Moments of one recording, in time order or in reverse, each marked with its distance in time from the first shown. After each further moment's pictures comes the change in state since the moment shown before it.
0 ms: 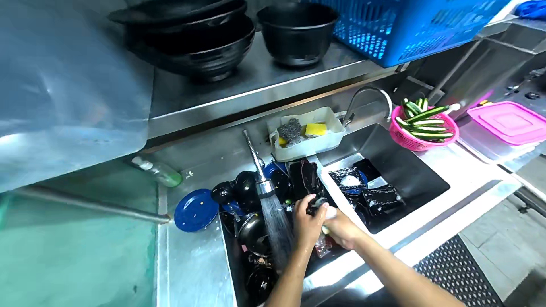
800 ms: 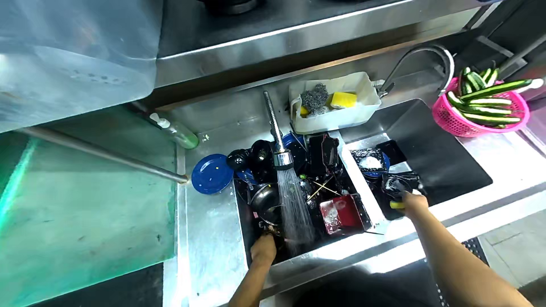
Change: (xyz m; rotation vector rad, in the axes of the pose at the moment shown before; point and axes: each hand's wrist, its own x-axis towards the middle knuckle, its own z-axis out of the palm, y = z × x) left_hand -0.090 -0.160 -0.135 1.240 -0.581 -0.836; right_hand 0.054 0.072 -0.192 -0.188 0.885 0.397
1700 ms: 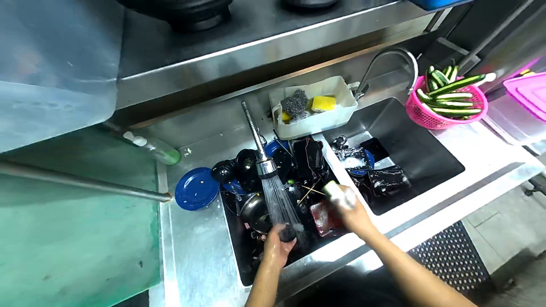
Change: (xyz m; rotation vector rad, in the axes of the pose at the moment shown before) left_hand -0.053 0.063 -0.053 -2.047 -0.240 -0.041; right_hand -0.191 -0.018 0.042 -0.087 -0.564 -0.686
